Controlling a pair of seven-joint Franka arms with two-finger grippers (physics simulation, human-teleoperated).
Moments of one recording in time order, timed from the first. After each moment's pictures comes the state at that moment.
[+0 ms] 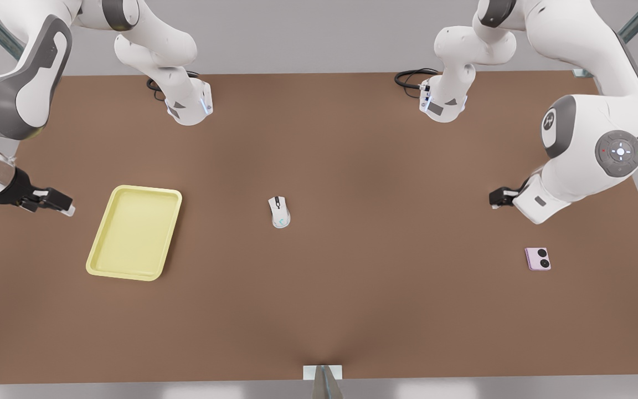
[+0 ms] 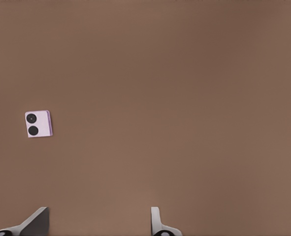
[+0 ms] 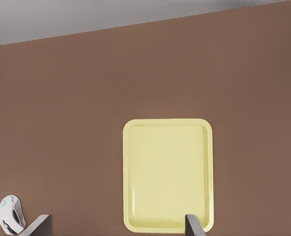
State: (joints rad) left arm -0.14 0.28 0.04 -1.32 0.02 1.48 -0.01; right arm 0.02 0.23 -0.17 -1.27 0.08 1.53 -0.01
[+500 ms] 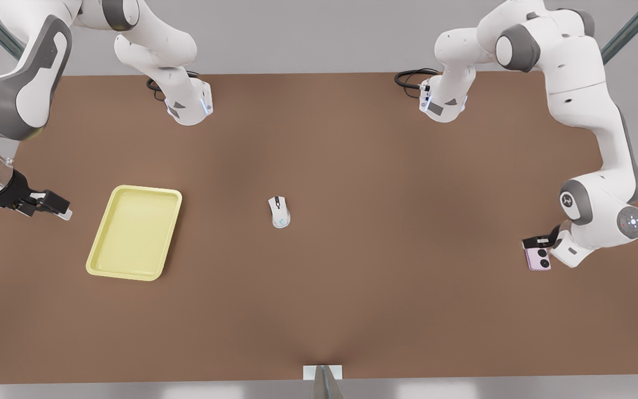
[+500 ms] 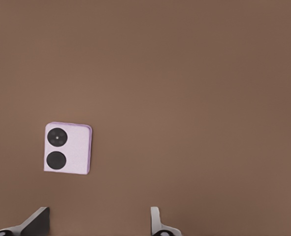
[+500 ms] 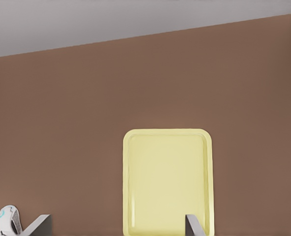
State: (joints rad) left arm 0.09 0.53 0.19 -1.66 -0.11 2.08 0.24; right arm 0.02 0.23 -0.17 -1.27 0.09 1.57 -0.01
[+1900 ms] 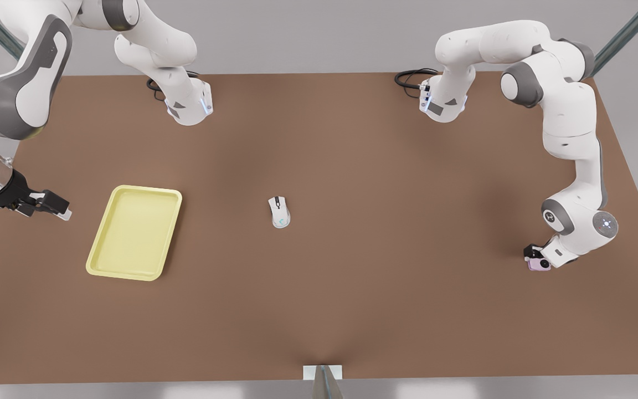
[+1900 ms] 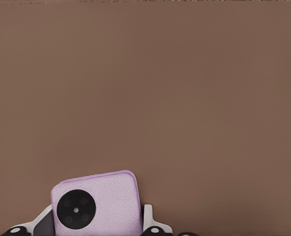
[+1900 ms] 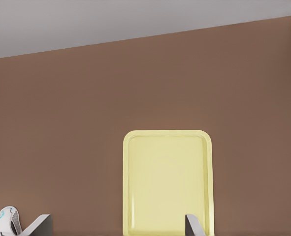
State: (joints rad) left arm 0.18 0.77 0.18 -1.70 -0.21 2.52 0.70; right arm 0.02 0.23 -0.17 -1.27 0.09 1.57 -0.02
